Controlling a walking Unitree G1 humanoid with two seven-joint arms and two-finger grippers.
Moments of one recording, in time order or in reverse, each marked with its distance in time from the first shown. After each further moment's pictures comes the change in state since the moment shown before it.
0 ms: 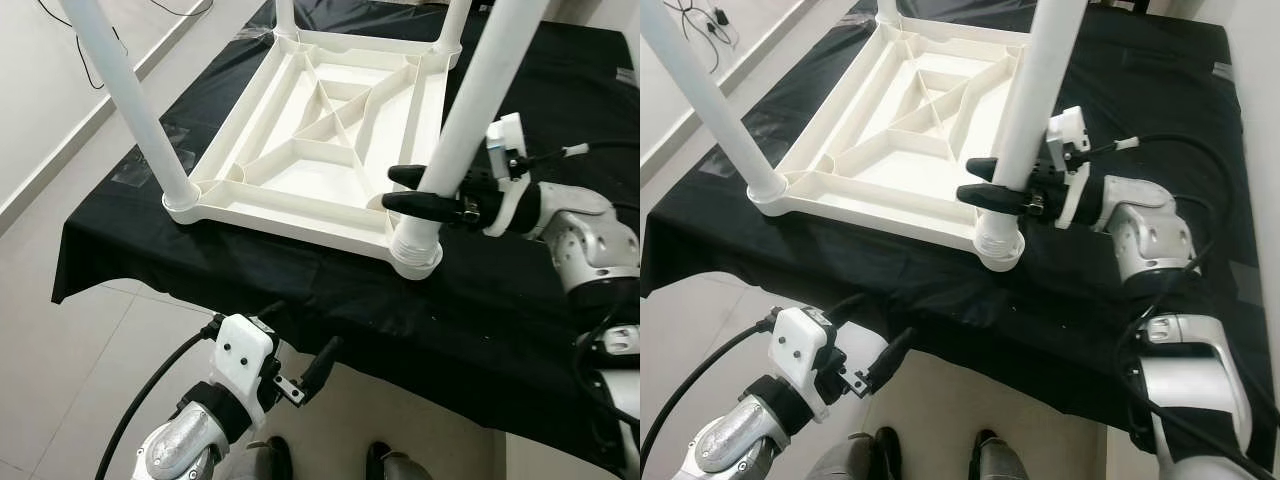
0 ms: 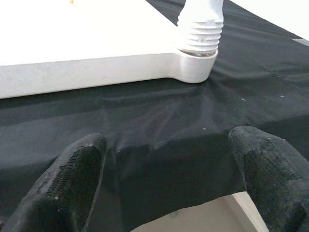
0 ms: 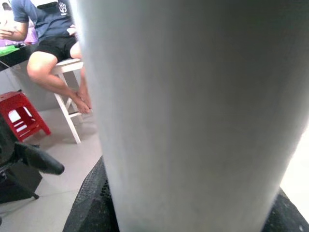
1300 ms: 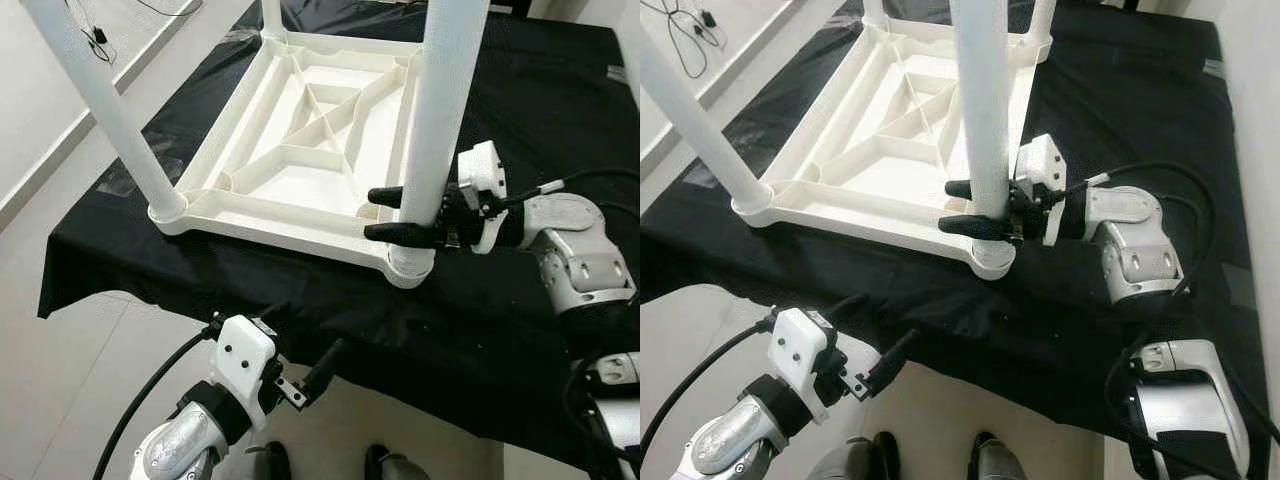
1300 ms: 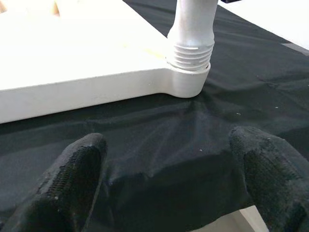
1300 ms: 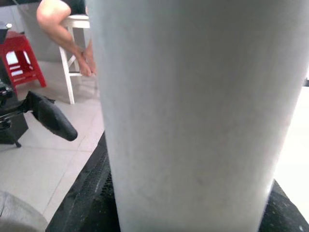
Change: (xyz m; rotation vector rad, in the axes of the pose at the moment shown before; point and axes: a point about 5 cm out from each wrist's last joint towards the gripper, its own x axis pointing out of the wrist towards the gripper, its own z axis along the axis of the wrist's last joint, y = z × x) left arm -0.001 -0.002 0.005 0.016 -0.018 -0.024; right arm 0.024 0.029 -0.005 -0.240 0.138 0.142
